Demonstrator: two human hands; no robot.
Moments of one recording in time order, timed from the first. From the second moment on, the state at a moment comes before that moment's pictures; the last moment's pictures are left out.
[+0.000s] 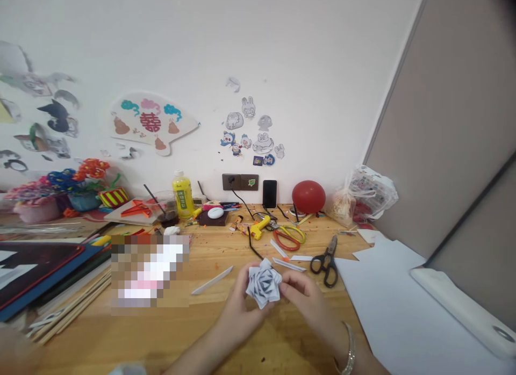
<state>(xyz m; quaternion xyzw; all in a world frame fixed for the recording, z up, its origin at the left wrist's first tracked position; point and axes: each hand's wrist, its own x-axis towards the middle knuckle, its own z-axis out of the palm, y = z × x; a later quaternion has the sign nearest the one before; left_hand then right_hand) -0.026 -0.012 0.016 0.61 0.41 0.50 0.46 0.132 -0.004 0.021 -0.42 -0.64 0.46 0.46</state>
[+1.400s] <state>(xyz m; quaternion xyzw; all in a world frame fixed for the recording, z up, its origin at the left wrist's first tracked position) -0.035 0.002 0.008 0.72 0.36 0.38 0.45 0.133 -0.004 0.021 -0.45 -0.71 0.33 0.42</state>
